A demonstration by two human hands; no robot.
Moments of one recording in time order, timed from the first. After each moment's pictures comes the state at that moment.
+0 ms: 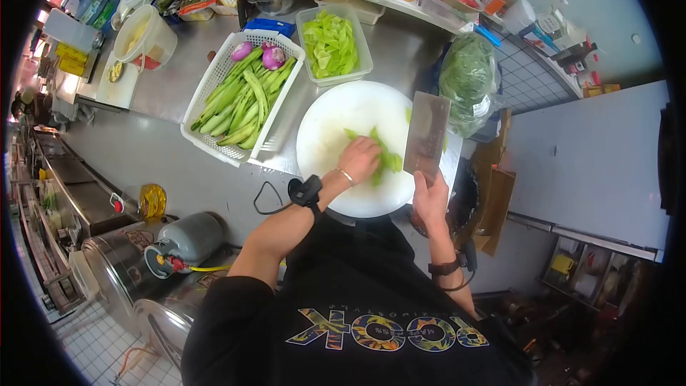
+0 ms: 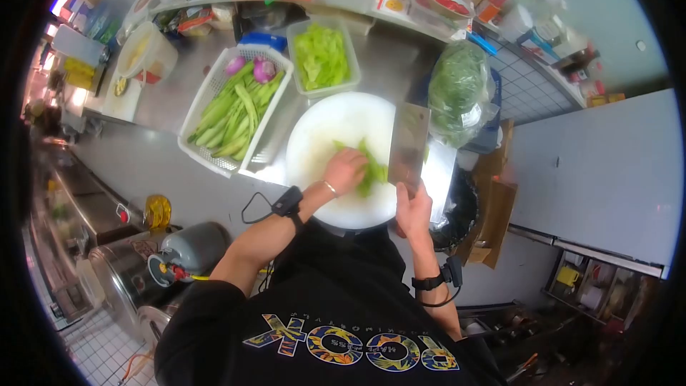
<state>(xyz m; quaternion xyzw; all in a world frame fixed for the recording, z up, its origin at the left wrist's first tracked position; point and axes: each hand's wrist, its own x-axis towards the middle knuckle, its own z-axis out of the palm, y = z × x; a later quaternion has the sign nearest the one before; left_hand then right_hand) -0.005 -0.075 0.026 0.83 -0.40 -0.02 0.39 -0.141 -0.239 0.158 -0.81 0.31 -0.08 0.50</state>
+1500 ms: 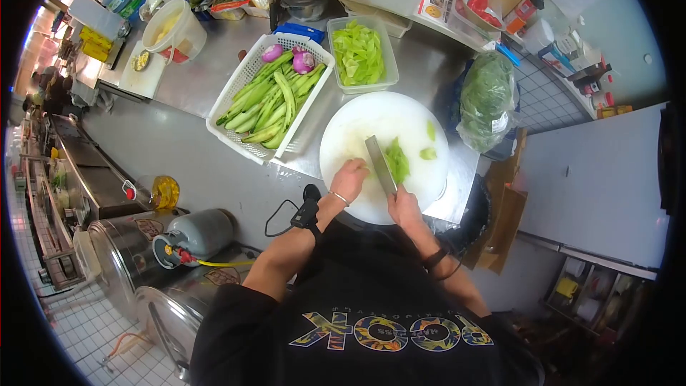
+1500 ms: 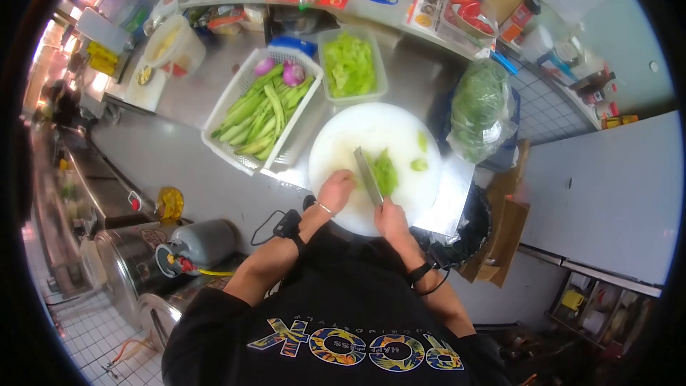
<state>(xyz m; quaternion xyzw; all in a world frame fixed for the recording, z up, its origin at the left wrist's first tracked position) -0.037 0.002 -0.004 0.86 -0.31 0.03 0.40 -0.138 -0.186 0.056 -0.92 0.17 0.14 0.32</state>
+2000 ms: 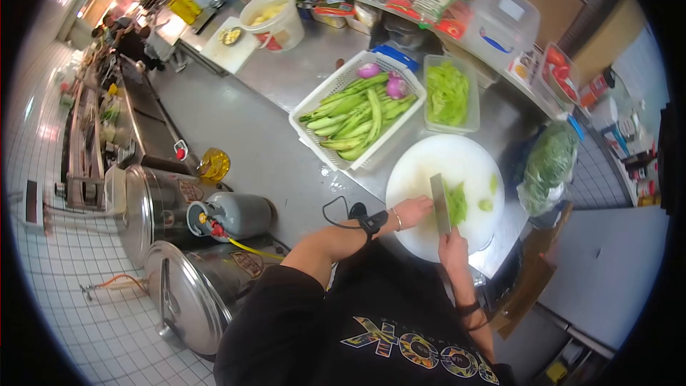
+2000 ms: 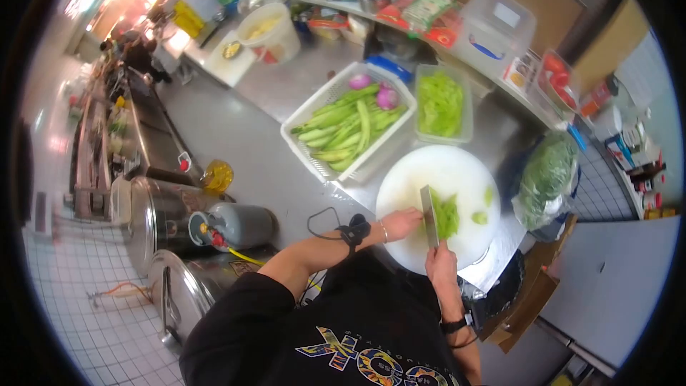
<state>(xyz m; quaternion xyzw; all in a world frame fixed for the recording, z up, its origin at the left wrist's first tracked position) -0.027 0.008 -0.010 0.84 -0.43 -0.11 0.31 -0.133 -0.180 0.095 -0.93 0.12 0.14 0.31</state>
